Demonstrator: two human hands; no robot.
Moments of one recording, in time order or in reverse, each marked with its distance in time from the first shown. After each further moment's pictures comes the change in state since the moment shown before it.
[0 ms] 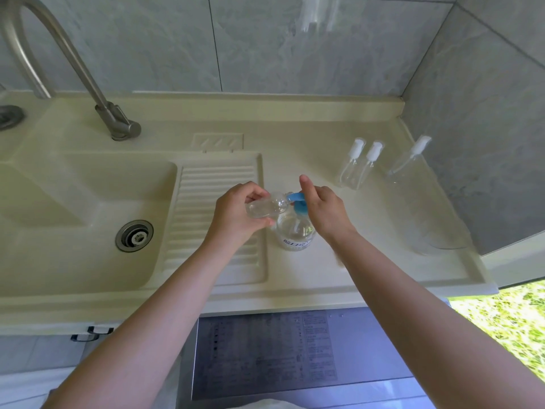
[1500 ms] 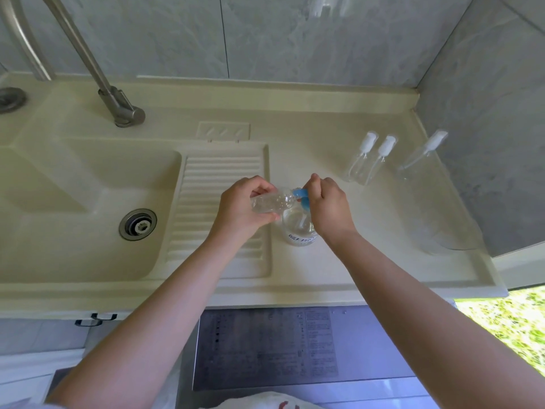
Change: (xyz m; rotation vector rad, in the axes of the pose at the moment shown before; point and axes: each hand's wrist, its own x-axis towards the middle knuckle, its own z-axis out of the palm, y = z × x) left_hand 0.001 -0.007 0.003 -0.011 0.007 0.012; right_hand 0.003 0.000 0.015 -0.143 0.119 -0.117
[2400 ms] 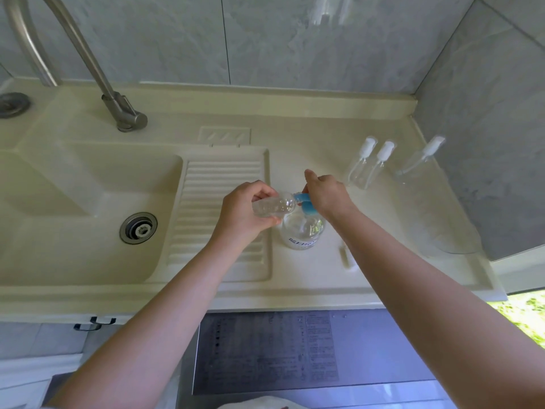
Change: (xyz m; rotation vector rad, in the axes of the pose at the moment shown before) left_hand -0.001 0.003 0.000 -0.010 0.011 0.008; right_hand 0.039 -0.010 -0.005 -0.109 -0.196 0.220
